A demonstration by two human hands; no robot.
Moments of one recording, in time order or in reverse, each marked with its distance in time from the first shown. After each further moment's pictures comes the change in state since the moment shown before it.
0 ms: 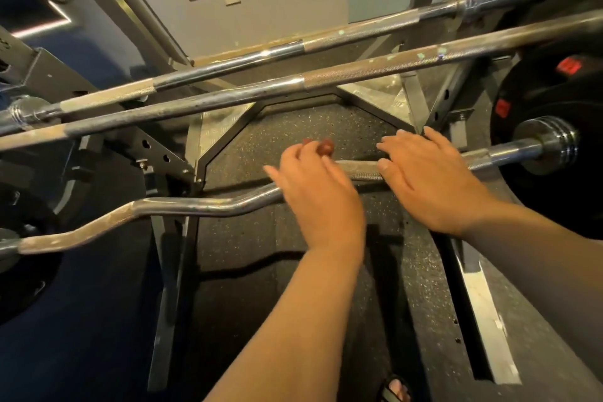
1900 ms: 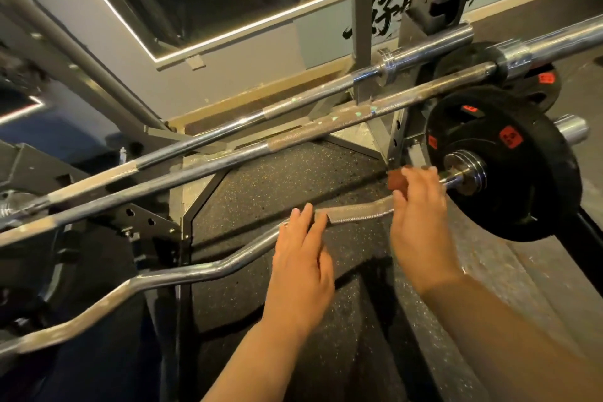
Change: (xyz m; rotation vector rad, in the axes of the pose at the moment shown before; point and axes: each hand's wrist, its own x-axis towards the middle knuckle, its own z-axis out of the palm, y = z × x) left_hand -0.009 -0.020 -0.051 0.057 -0.661 0.450; right_hand -0.040 -0.007 0.003 0.478 0.442 0.521
